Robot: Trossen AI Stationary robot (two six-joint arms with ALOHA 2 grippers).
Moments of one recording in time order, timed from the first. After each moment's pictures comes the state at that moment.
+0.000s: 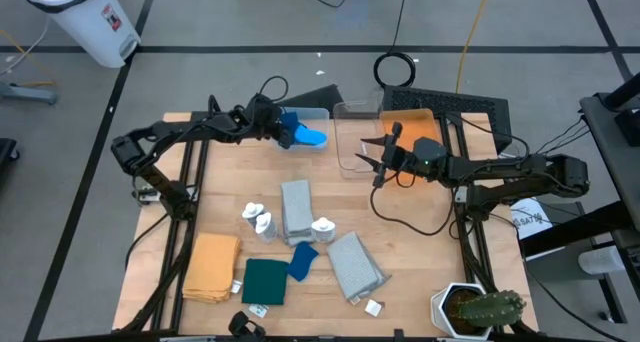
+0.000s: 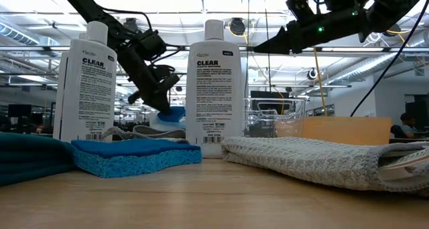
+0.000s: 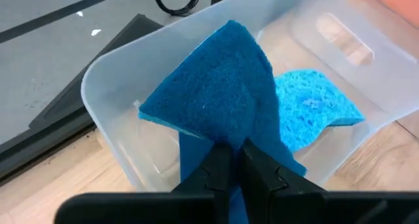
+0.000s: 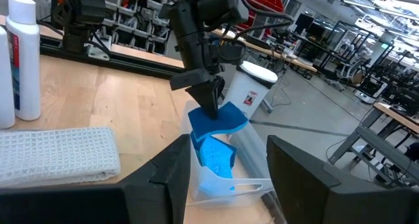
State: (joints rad) left arm 0.70 1.58 0.88 -0.05 -0.01 -0.21; right arm -0.25 1.14 0.52 0.53 0.15 -0.36
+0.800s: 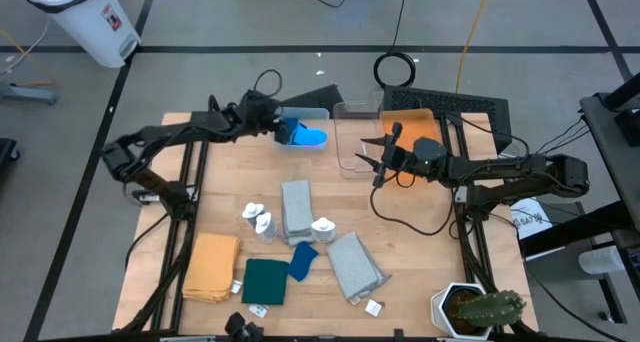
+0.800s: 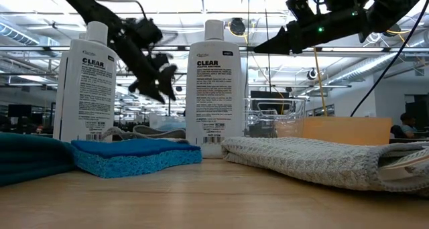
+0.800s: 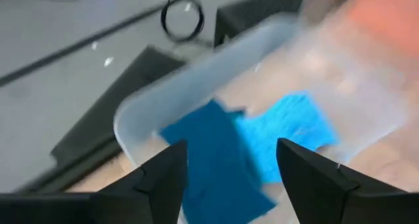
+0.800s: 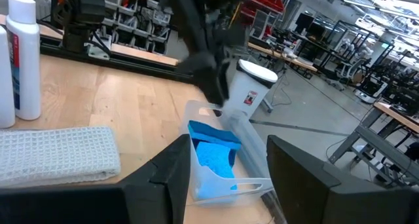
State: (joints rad) left arm 0.69 1.49 0.87 -0.04 -0.04 -0.16; right arm -0.25 1.14 0.52 0.53 0.15 -0.36
